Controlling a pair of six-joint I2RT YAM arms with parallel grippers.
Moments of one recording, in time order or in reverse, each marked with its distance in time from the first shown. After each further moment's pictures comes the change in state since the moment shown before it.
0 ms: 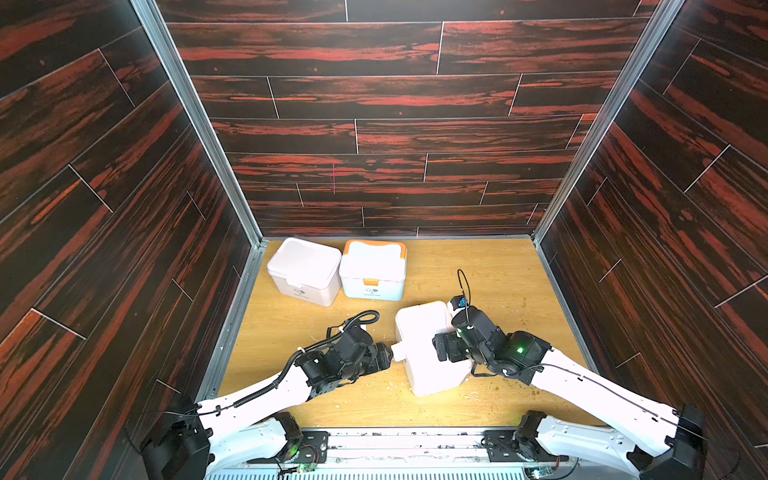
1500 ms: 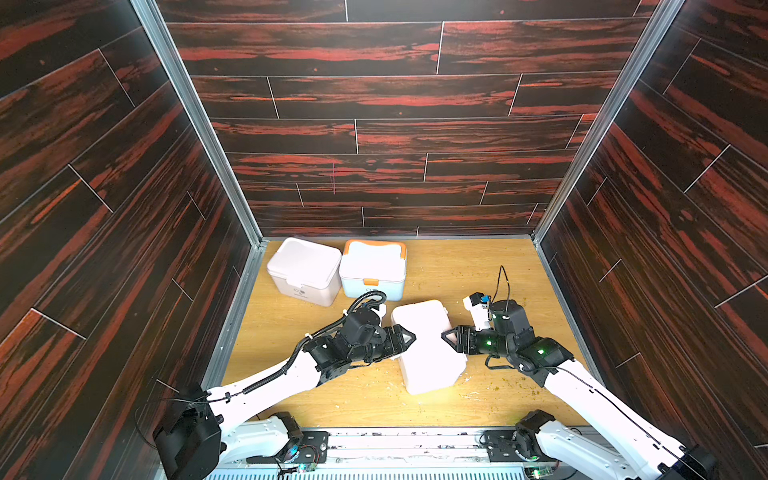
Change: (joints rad) left arm 0.011 0.100 0.163 0.159 0.214 -0.042; right arm -0.359 -0.131 -0.196 0.255 -0.590 0.000
